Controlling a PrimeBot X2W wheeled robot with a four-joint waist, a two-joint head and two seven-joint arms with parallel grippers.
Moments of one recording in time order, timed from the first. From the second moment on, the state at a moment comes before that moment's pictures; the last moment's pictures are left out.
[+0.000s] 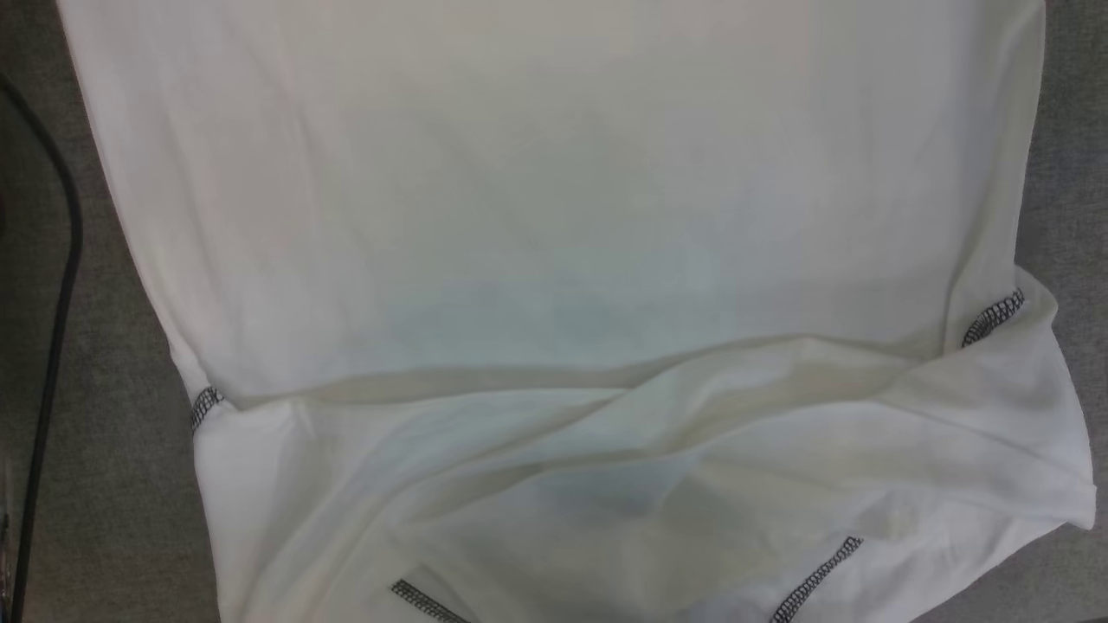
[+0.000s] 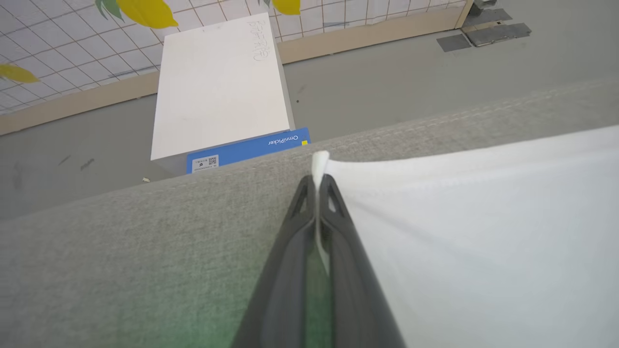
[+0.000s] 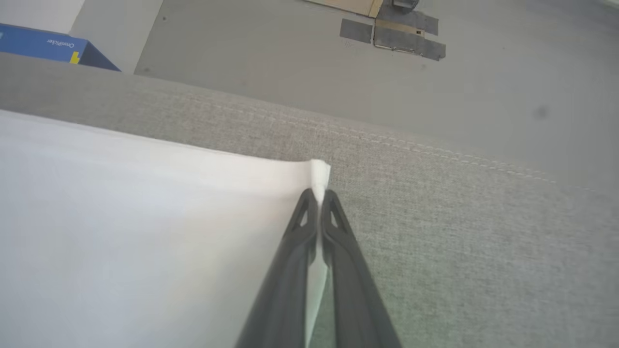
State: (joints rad) left arm -1.26 0.49 -0.25 0.28 -0.35 0.03 0.53; right arm -1.49 -0.15 0.05 0.61 0.12 0.13 0.76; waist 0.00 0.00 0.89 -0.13
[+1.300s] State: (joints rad) left arm -0.32 0.45 -0.20 -0.05 -0.61 -0.02 0.08; right arm -0.52 -0.46 0.29 0.05 0.46 0.13 0.19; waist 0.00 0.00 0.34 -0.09
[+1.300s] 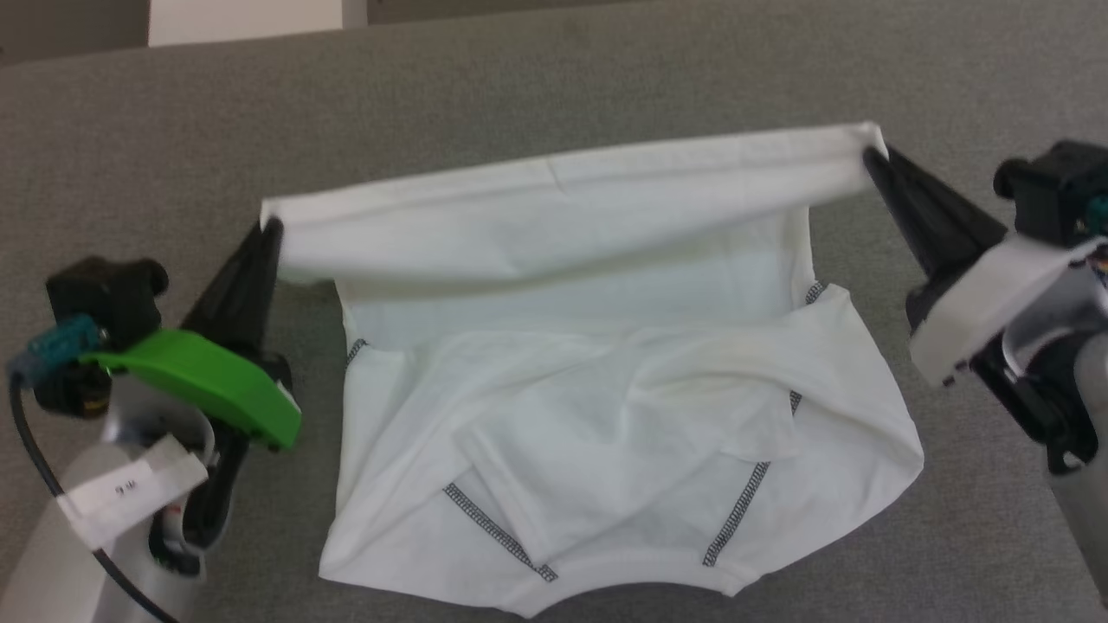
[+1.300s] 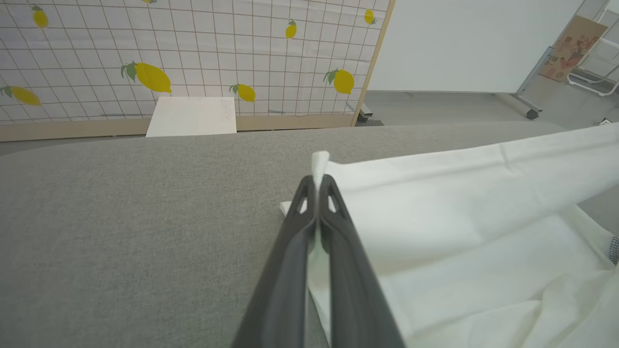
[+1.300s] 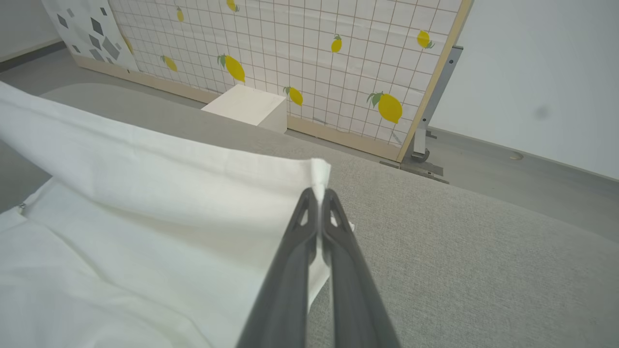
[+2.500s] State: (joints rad) left arm 0.13 0.41 -0.38 0.04 -0.76 -0.08 0.18; right arm 0.19 -0.29 0.00 -0.05 0.34 0.13 0.43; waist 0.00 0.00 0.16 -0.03
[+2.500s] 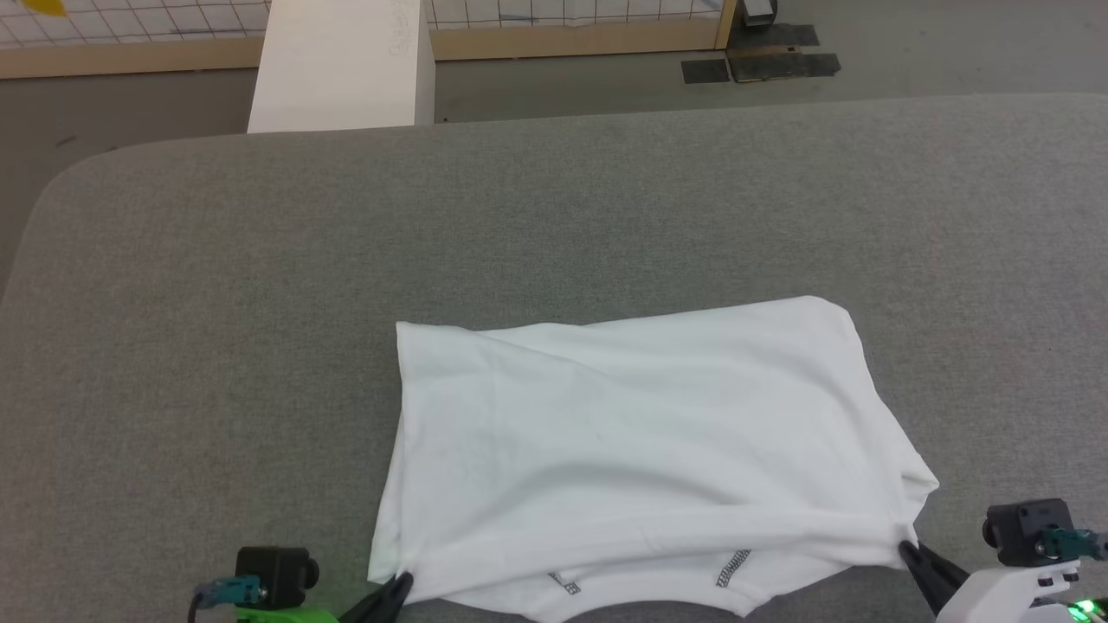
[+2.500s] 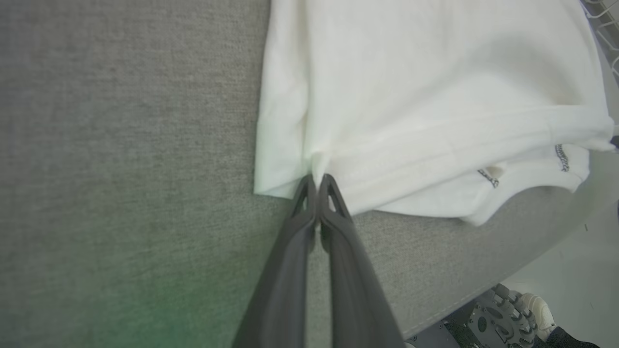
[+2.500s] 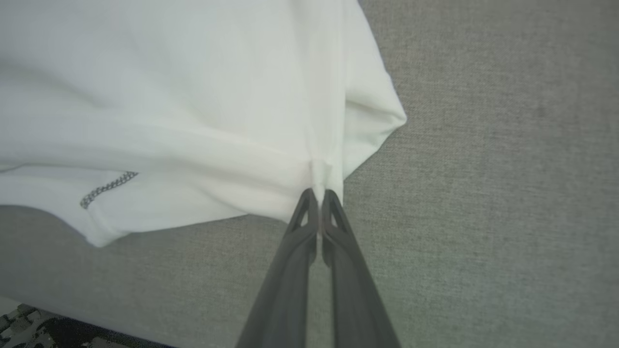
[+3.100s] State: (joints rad) left arm 0.13 0.35 -0.29 0.04 -0.67 -0.01 -0.12; right arm 0.22 -0.10 -0.20 -0.16 0.33 0.13 0.40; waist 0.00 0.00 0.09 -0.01
